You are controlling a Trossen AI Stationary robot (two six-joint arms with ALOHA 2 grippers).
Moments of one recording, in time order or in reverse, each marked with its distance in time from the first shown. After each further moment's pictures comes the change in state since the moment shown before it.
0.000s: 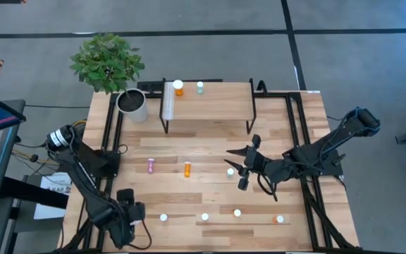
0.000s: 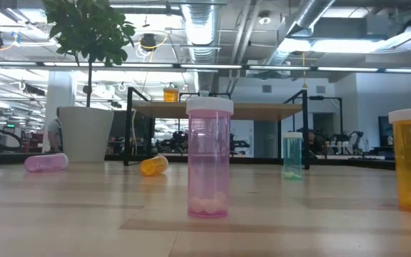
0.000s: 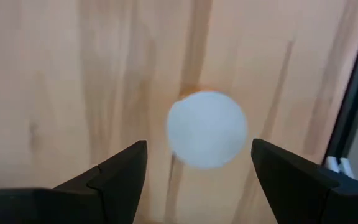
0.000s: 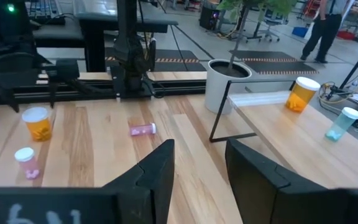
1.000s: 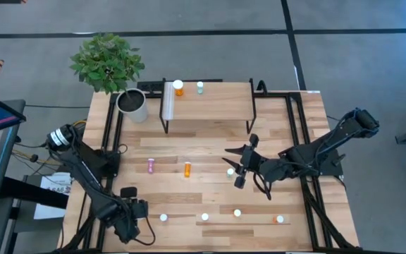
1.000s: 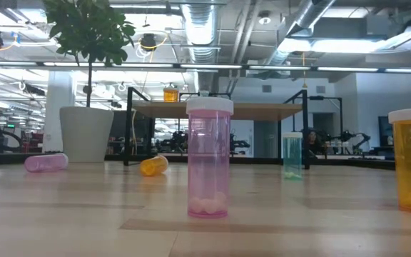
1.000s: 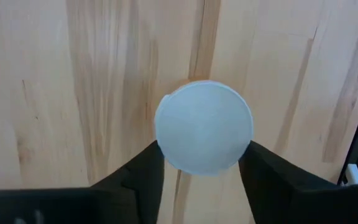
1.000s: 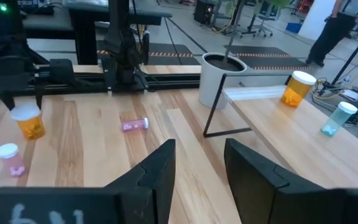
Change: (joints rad) left arm 0.050 -0.007 -0.067 0.067 0.031 0.070; right arm -0.031 0.029 0.000 0.001 -0.004 0.000
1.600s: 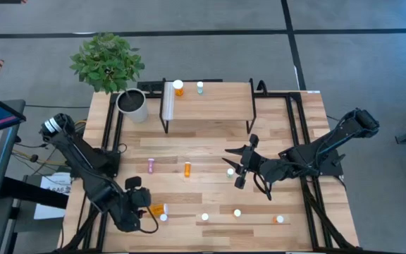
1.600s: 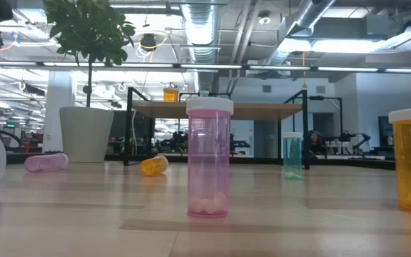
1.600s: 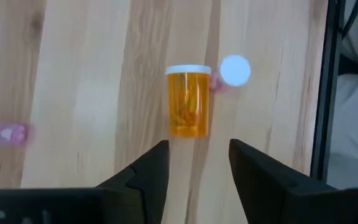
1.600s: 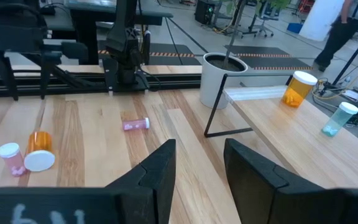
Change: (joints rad) left arm 0.070 -0.187 0.005 0.035 -0.190 0.067; right arm 0.002 0.000 0.000 0.000 -0.001 0.000
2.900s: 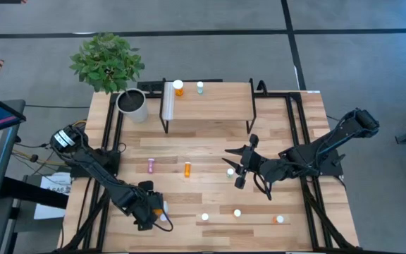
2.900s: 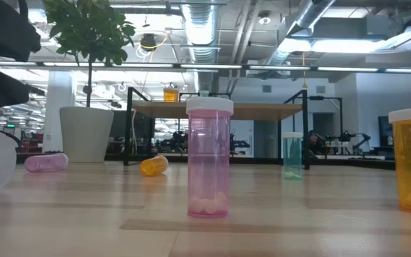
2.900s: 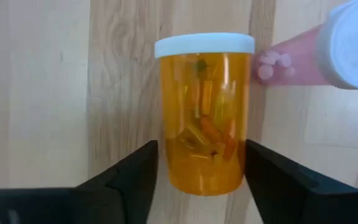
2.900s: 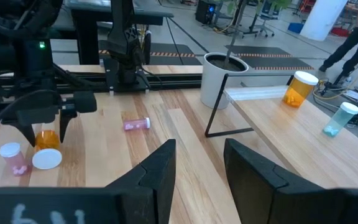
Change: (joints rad) left arm 0.106 0.229 -0.166 0.297 0.109 0.127; right arm 0.000 0.000 0.000 0.000 -0.003 0.000
